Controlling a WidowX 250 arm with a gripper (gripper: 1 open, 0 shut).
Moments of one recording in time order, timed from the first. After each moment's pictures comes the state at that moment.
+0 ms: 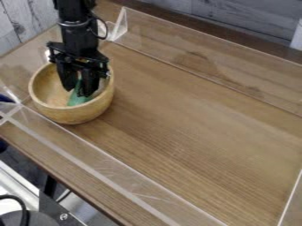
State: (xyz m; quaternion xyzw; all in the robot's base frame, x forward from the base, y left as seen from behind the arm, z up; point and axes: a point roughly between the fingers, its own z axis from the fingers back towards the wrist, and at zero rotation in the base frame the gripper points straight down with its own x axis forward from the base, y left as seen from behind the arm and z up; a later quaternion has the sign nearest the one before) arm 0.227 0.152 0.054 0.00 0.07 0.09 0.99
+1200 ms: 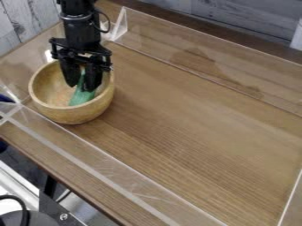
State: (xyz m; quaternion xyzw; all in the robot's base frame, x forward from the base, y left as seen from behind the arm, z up) arm 0.234 0.147 0.058 -0.01 0.08 0.10 0.99
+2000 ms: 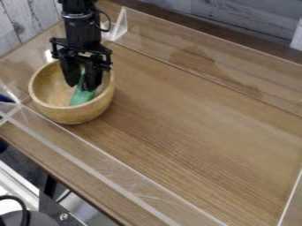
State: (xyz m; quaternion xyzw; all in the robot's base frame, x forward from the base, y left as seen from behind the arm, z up) arm 0.237 0.148 0.057 -0.02 0.08 0.10 0.99
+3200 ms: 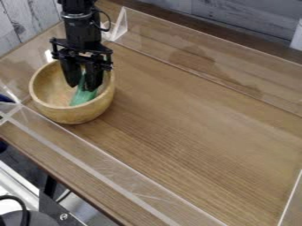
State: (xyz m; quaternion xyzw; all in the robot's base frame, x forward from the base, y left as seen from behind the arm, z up) arm 0.238 0.142 0.058 -0.03 0.09 0.09 0.99
